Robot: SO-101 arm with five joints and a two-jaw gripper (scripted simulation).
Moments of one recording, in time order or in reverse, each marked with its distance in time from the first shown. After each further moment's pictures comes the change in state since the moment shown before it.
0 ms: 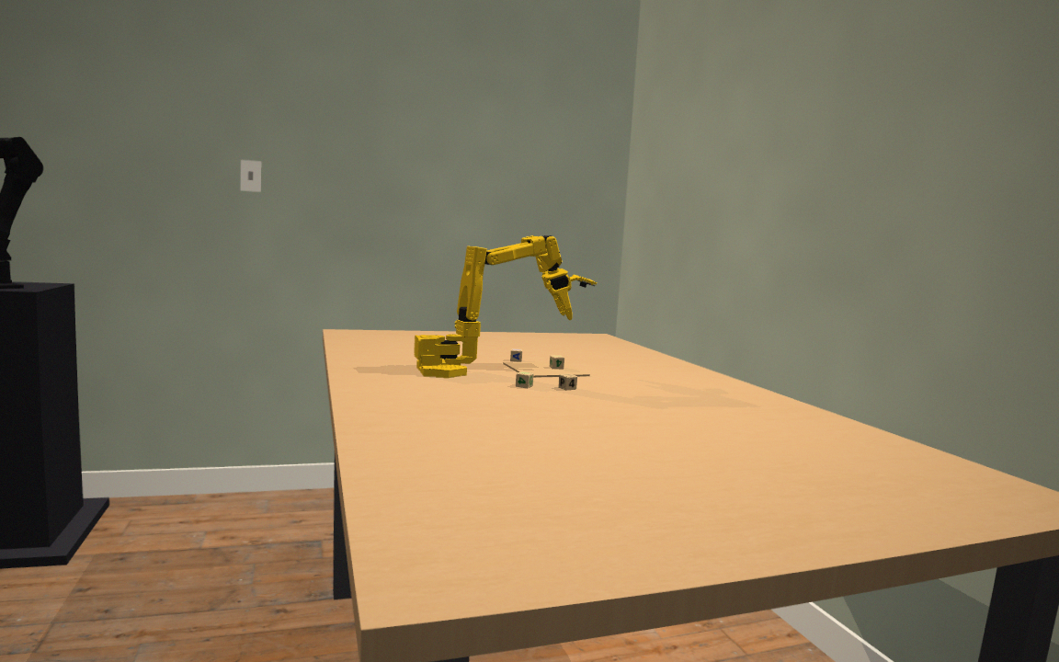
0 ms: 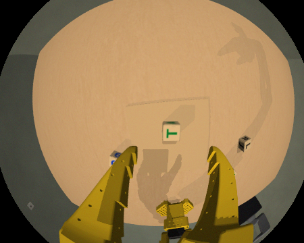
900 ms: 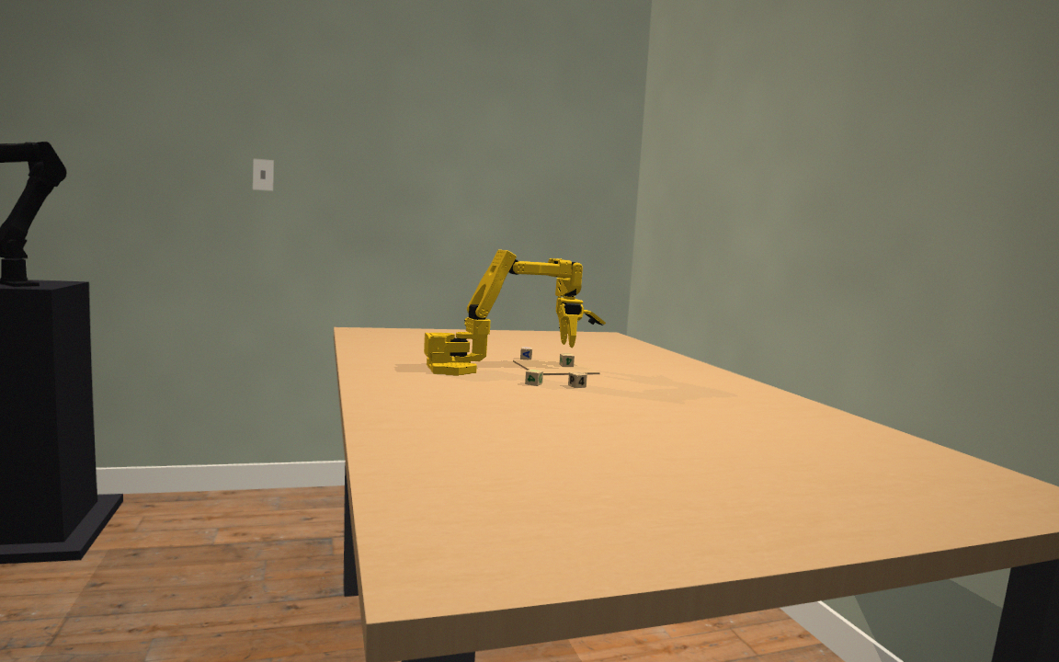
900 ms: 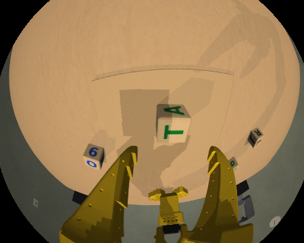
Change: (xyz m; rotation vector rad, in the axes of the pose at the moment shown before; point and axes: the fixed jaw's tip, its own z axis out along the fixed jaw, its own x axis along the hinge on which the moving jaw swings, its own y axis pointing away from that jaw) arm 0.039 -0.011 0.057 0.093 0.368 -0.045
